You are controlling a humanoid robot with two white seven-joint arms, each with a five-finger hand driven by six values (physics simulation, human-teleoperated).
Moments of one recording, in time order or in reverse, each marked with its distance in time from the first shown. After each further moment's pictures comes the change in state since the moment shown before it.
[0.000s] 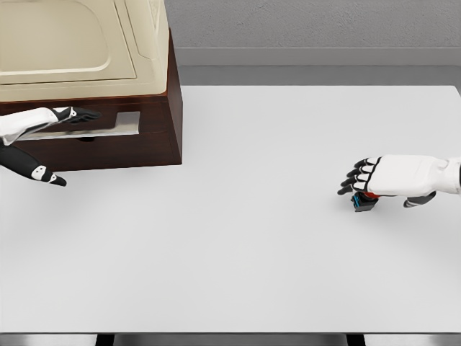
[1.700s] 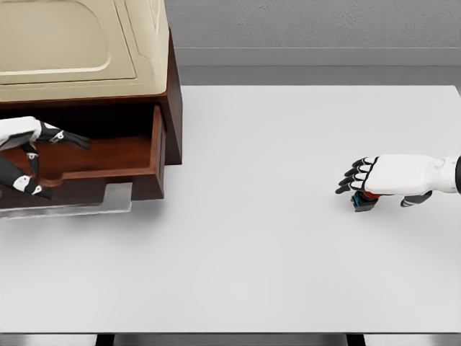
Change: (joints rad) left arm 0.004 0.062 0.034 0.006 0.166 -0.008 -0.185; right arm -0.002 0.021 -0.001 0.014 0.005 0.000 0.000
